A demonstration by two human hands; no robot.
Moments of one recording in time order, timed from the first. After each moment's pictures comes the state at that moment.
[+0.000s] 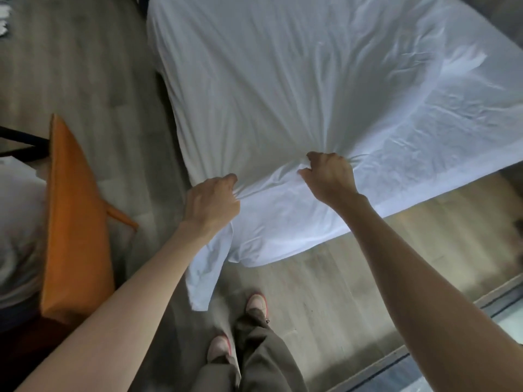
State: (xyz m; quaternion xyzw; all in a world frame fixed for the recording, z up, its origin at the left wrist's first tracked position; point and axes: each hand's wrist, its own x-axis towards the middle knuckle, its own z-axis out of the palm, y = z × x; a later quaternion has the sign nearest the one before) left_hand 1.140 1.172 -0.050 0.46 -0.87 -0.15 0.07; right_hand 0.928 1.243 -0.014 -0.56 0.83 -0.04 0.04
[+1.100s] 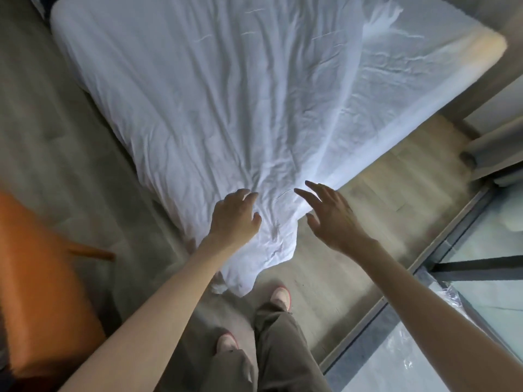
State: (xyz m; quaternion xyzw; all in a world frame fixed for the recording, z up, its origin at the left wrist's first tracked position) left_hand 1.050 1.241 -0.049 0.30 -0.93 -0.22 -0.06; right_hand 0.892 1.403 -0.043 -0.53 0.84 -0.10 0.10
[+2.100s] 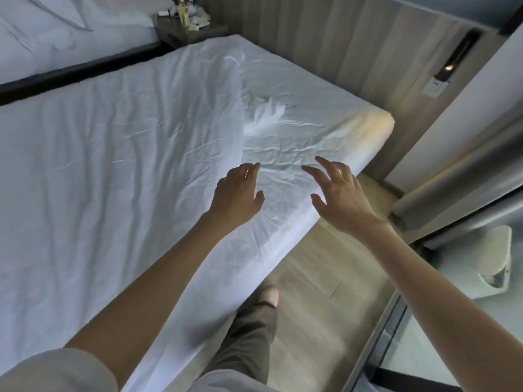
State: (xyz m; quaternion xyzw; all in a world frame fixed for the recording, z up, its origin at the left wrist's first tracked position) left_hand 0.439 1.273 0.086 0.20 -0.97 -0.16 0.06; right_hand 0.320 1.461 0.109 -0.44 0.89 -0.09 0.00
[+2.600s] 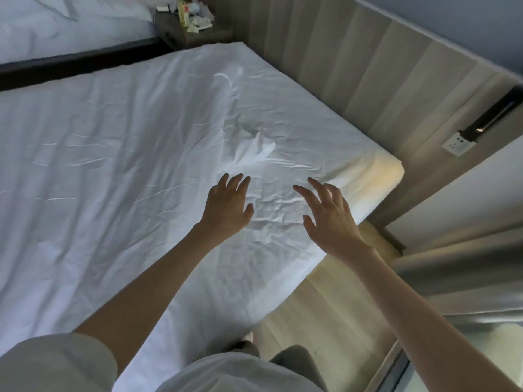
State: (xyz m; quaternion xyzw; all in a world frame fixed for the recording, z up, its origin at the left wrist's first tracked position) left_hand 0.151 1.175 0.045 0.25 -0.96 -0.13 0.02; right_hand 0.021 1.364 0.074 -0.48 0.88 -0.07 0.02
